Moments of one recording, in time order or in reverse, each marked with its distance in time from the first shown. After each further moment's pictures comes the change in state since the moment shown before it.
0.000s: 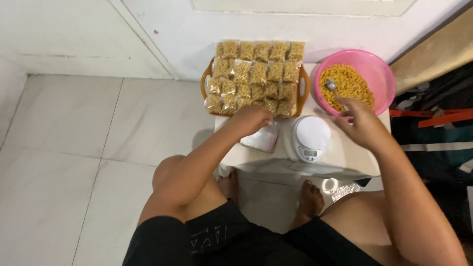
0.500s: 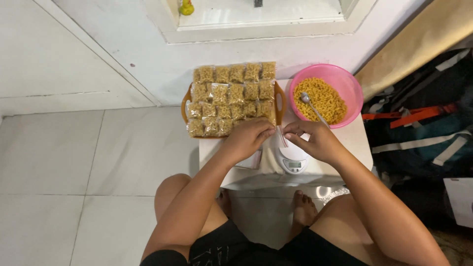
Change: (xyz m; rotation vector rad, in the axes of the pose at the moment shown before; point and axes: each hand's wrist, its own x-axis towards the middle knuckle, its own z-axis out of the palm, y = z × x) left_hand -0.016 0.097 -0.073 -0.380 0.188 0.104; right_hand -0.003 -0.032 0.032 0.288 0.147 -0.298
